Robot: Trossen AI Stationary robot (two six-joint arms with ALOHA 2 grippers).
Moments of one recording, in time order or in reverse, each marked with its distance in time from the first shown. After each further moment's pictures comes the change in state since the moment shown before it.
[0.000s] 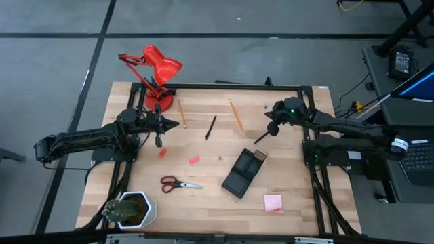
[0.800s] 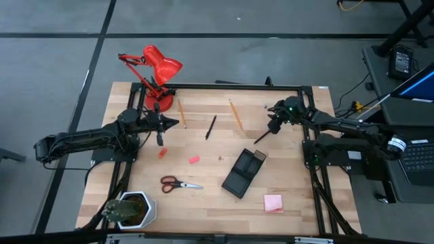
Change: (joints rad) left arm 0.000 0.000 0.000 -0.027 -0.077 0.005; right arm -0.067 0.071 -0.017 -0.016 0.076 -0.010
